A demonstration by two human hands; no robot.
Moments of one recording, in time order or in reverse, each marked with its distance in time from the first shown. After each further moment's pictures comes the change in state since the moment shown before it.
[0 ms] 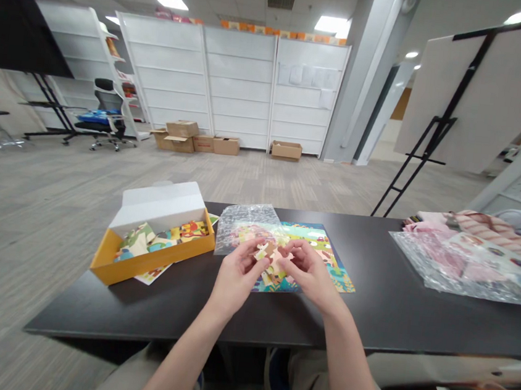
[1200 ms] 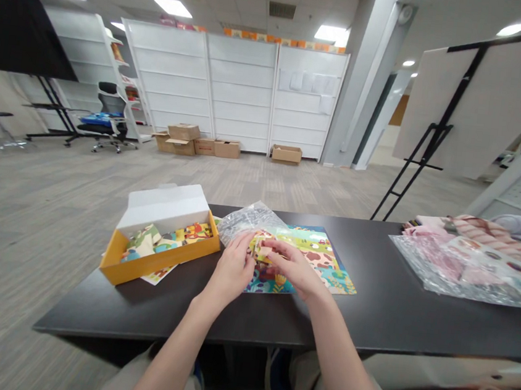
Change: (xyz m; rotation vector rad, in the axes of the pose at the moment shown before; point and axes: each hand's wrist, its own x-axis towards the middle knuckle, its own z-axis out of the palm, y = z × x) left_hand 0.023 -0.011 -0.037 0.894 -0.036 0.363; right_hand 0.029 0.012 0.029 0.101 -0.034 0.222
